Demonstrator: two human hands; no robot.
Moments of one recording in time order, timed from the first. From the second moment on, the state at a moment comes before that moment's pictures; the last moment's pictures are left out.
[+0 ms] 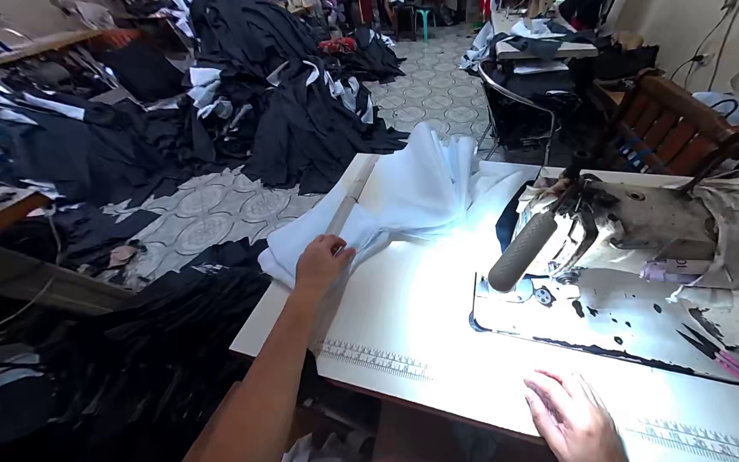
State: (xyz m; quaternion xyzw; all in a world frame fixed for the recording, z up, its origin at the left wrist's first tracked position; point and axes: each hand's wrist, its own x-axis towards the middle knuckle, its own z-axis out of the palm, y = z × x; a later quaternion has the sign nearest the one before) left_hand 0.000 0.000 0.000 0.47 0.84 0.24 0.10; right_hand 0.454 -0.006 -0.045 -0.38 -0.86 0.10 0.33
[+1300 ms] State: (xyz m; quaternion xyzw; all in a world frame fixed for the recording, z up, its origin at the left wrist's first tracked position) left_hand 0.052 -0.049 0.031 0.54 0.74 0.39 0.07; right_hand 0.431 -0.024 -0.001 -0.32 -0.56 0.68 0.35
